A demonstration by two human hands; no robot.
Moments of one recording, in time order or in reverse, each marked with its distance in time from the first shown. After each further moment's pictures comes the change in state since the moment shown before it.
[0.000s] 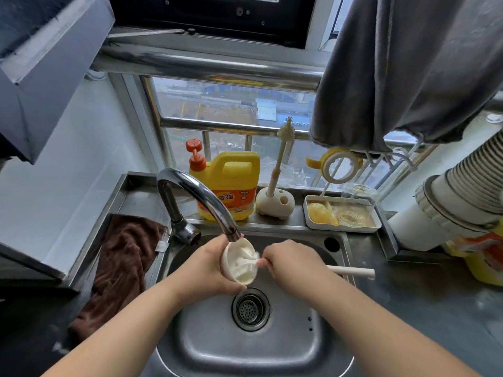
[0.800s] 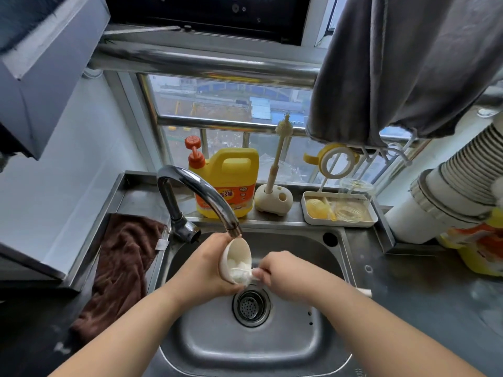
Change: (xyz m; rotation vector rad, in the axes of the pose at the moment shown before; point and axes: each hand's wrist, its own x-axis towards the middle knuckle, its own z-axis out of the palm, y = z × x) left_hand -0.007 -0.019 0.008 0.114 0.087 0.121; right_hand -0.009 -0.008 0.012 0.229 -0.133 -0.001
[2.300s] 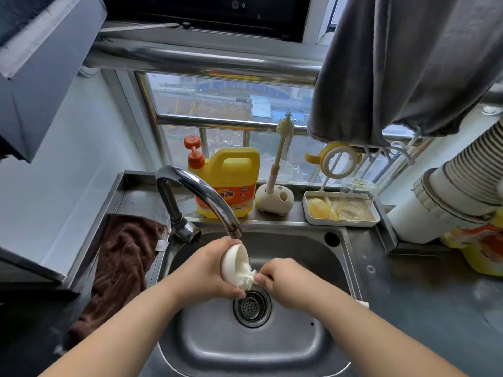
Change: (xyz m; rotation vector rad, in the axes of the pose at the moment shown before) left_hand 0.005 0.002 -0.009 0.039 -0.154 -0.116; right_hand 0.011 0.013 0.021 0.054 0.044 0.029
